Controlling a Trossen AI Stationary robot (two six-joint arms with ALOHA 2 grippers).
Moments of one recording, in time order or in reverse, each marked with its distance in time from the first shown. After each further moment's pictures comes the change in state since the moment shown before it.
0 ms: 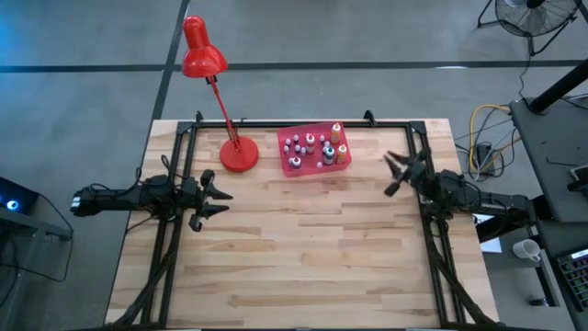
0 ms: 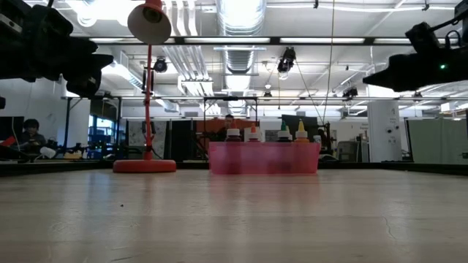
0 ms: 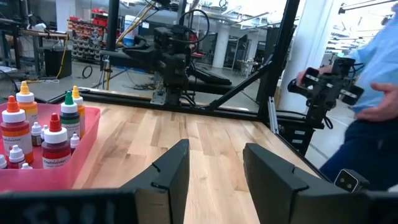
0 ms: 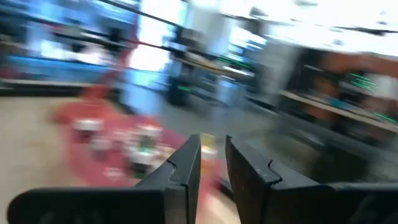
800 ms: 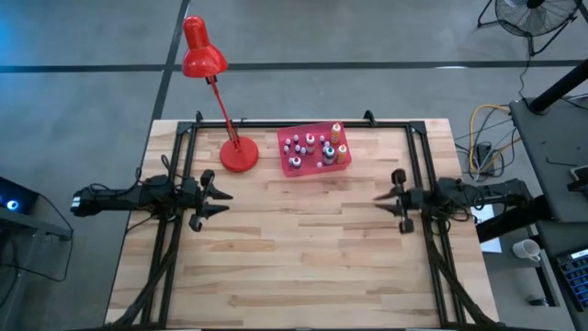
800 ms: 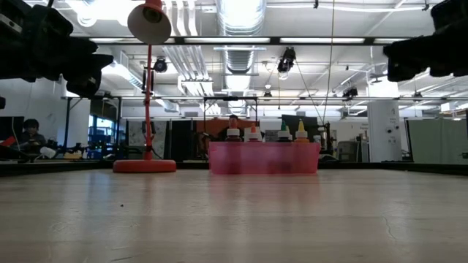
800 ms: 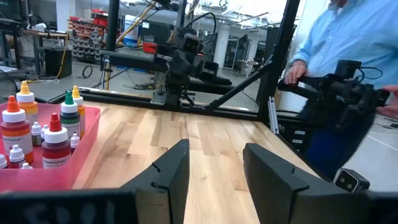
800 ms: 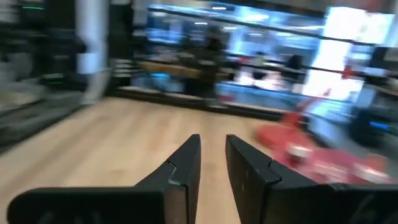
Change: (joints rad) left arm 0.000 0.000 0.000 -0.002 0.000 0.000; right arm 0.266 0.000 0.001 -0.054 -0.632 0.150
